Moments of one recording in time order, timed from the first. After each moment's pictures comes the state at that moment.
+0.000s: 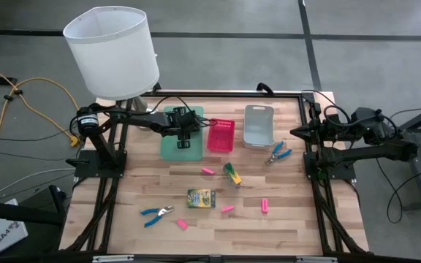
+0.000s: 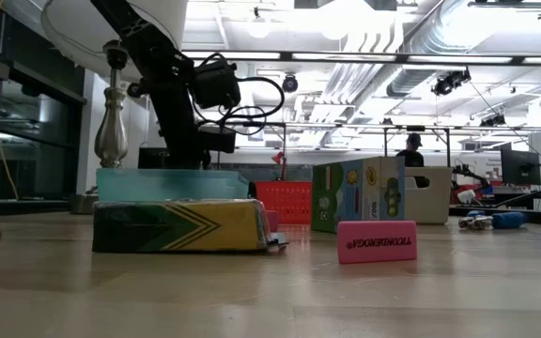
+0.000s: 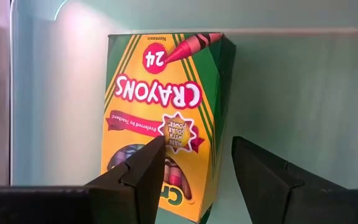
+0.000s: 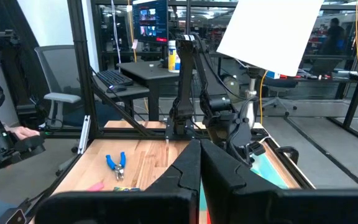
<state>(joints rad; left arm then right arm) 0.33 1.70 0.96 -0.34 -0.37 0.32 0.00 0.39 0.79 -0.39 0.00 0.00</state>
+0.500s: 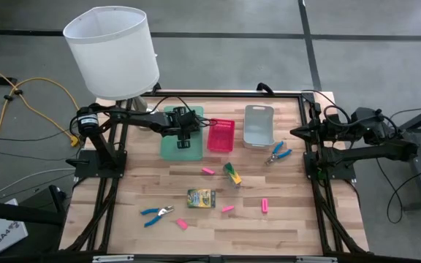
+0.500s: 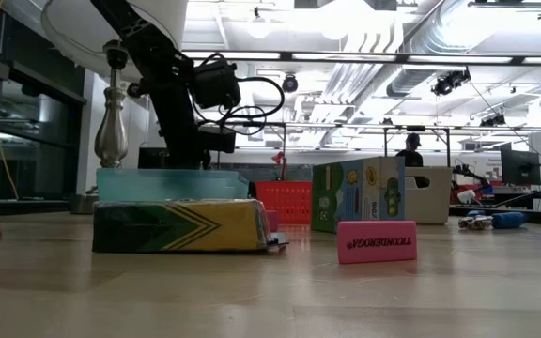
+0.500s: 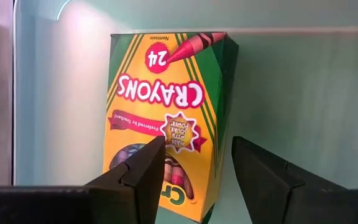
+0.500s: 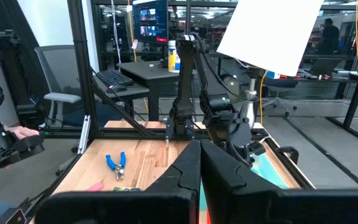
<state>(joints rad) 0.33 1.70 0.96 -0.34 -0.38 0.32 0.00 0.39 0.78 -0.39 0.00 0.00</state>
